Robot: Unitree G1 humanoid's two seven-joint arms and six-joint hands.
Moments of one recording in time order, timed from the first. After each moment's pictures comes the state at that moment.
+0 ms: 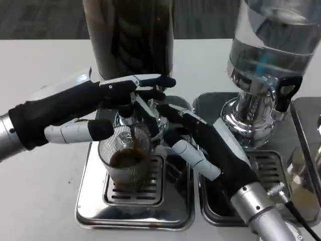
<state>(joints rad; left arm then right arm) -0.33 0.63 0.06 0.29 -0.35 -0.55 -1.08 -0.06 -0.11 0.25 0.20 -0.25 -0.33 0.07</state>
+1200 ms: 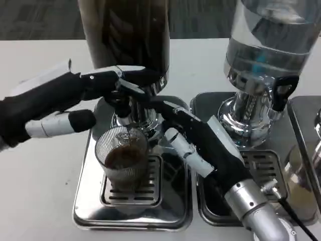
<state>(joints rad) -0.29 0.65 0.15 0.26 -0.38 -0.54 -1.05 -0.09 -0.08 0.26 0.25 -0.24 -0.34 0.08</state>
